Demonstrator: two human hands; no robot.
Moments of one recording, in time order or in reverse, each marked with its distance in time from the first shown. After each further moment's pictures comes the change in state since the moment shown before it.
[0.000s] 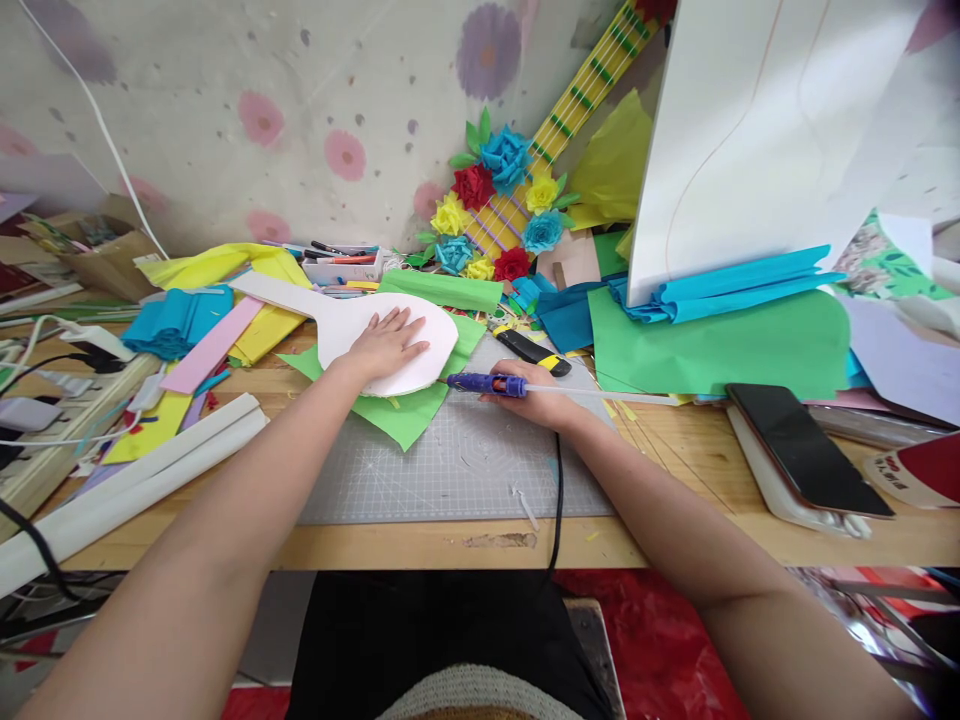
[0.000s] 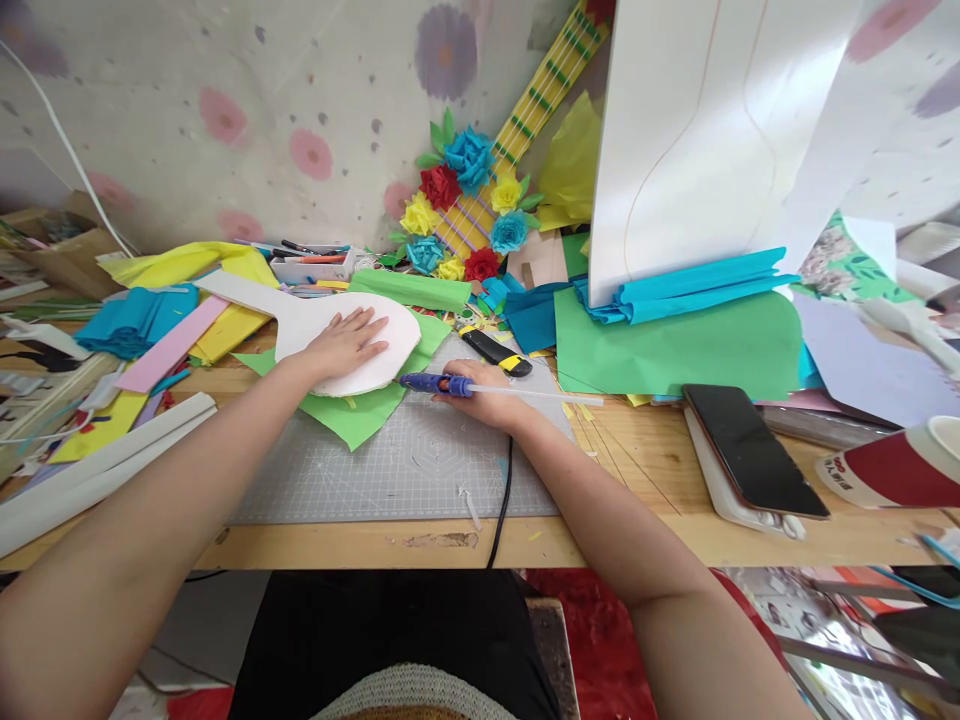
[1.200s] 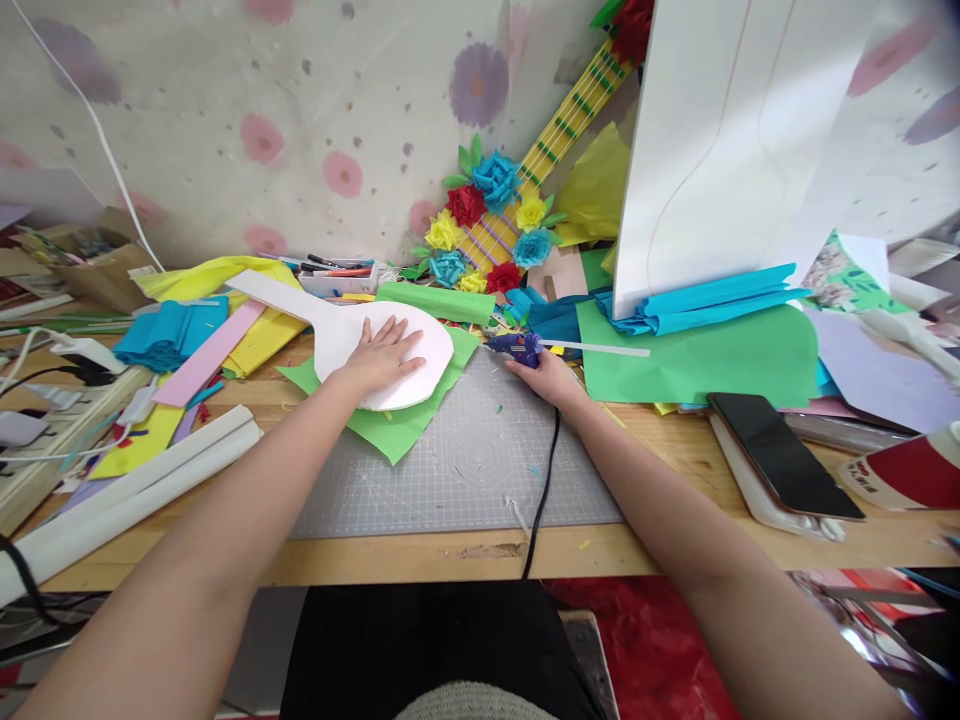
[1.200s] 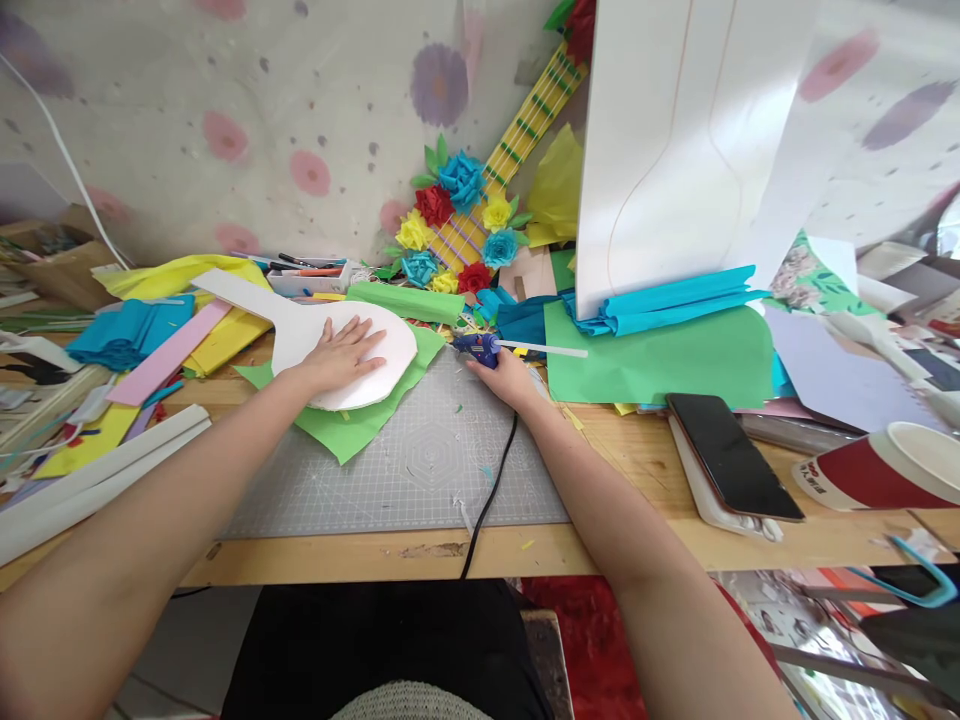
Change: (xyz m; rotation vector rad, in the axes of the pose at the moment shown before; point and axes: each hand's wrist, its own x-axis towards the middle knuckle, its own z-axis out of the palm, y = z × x) left_hand -0.003 0.000 0.001 0.044 0.029 0.031; right_hand 0.015 0.042 -0.014 0.056 0.208 0.575
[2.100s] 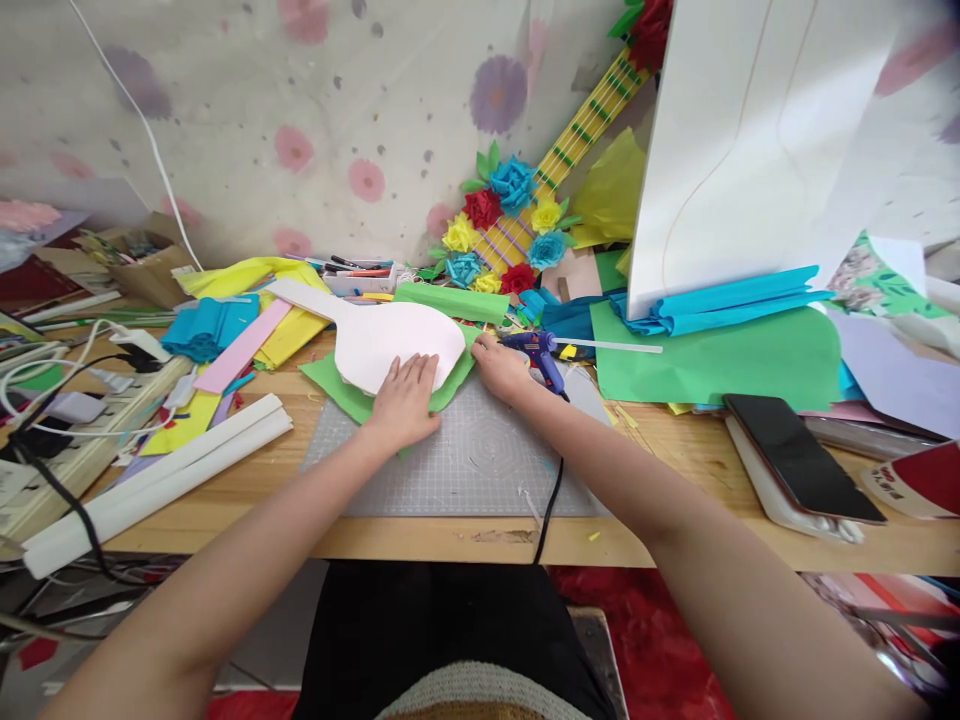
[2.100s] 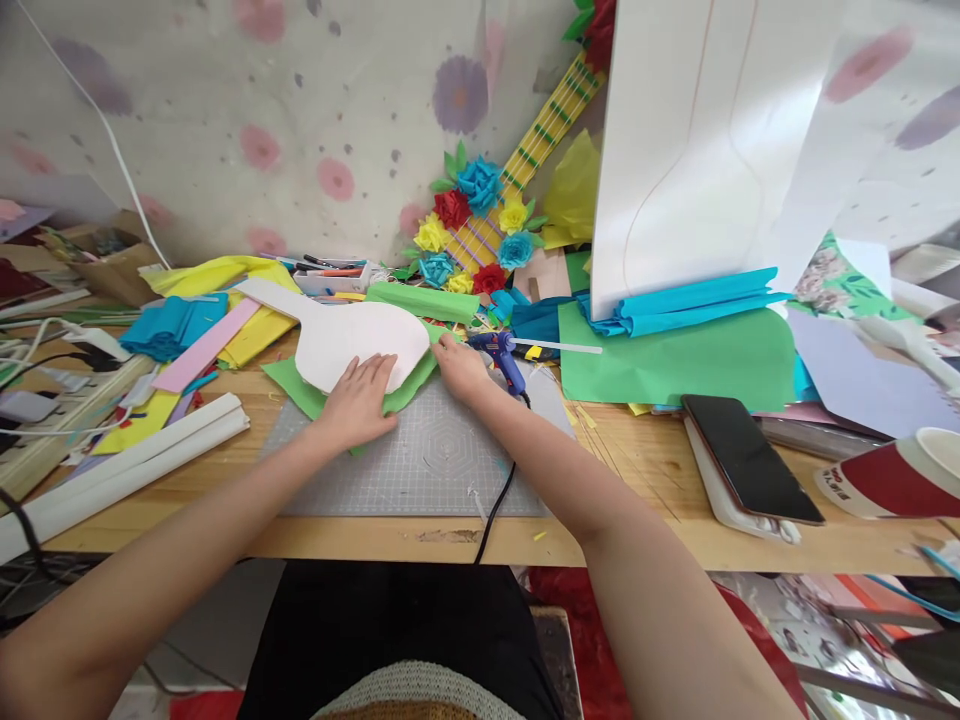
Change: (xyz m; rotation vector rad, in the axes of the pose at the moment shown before) left_hand -0.074 0.057 0.024 0.015 0.281 0.007; right_hand 0.006 -0.066 0.053 -0.654 -0.049 -0.552
